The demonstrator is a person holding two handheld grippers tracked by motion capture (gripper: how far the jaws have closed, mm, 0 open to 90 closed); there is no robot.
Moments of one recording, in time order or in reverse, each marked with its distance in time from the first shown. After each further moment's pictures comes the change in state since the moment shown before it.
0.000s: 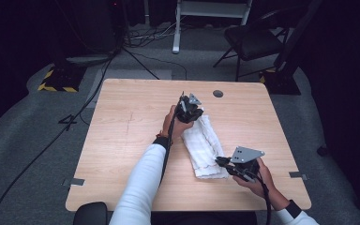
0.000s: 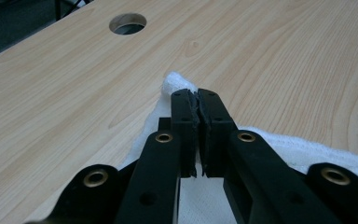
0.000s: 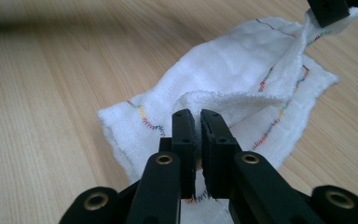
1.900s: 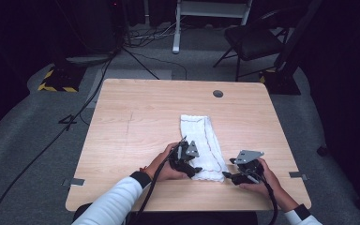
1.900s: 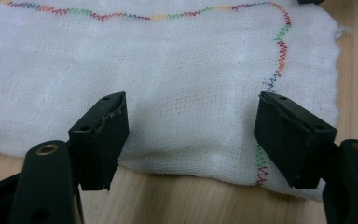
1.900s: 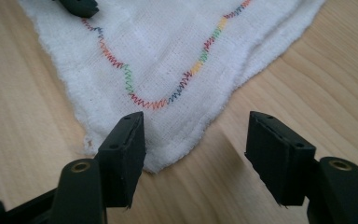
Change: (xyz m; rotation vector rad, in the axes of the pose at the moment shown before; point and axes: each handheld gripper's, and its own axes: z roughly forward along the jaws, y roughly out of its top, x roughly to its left) left arm -0.101 -0.098 -0.063 0.179 -0.219 0.236; right arm -0.015 -0.044 0.015 0.192 0.015 0.077
